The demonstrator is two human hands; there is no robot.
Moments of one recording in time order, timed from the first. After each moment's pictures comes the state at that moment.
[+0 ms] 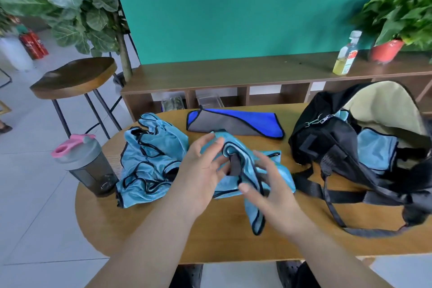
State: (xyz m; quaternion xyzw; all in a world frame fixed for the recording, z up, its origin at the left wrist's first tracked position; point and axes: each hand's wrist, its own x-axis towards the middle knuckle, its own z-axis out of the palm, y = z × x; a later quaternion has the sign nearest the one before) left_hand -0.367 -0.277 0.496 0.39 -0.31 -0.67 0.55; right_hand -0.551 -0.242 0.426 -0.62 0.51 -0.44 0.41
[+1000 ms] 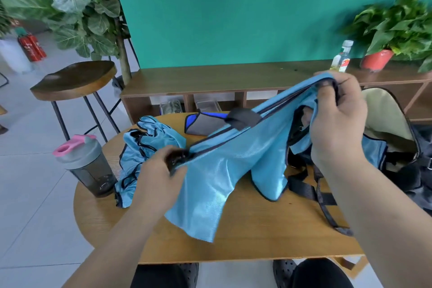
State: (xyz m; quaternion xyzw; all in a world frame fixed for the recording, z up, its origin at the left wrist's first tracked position) left_hand -0.292 -0.261 0.486 0.64 -0.64 -0.13 0.40; right_hand -0.591 -0.279 0.587 -0.47 0.45 -0.73 0.20
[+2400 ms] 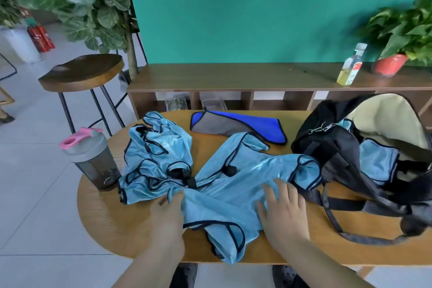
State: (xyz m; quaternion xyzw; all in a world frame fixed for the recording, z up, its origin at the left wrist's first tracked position) left_hand -0.321 -0.229 0.421 0.65 -0.09 -0.50 0.56; right_hand -0.570 -0.254 0.343 -0.70 0.71 -0.11 -0.07
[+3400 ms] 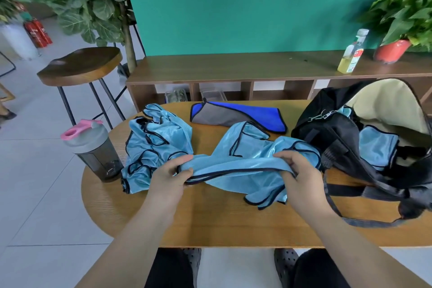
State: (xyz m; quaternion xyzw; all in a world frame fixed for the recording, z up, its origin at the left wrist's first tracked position) left_hand -0.296 -0.253 0.440 0.60 -0.35 -0.50 0.51; right_hand -0.595 -0.253 0.418 -0.59 0.61 -0.46 0.27
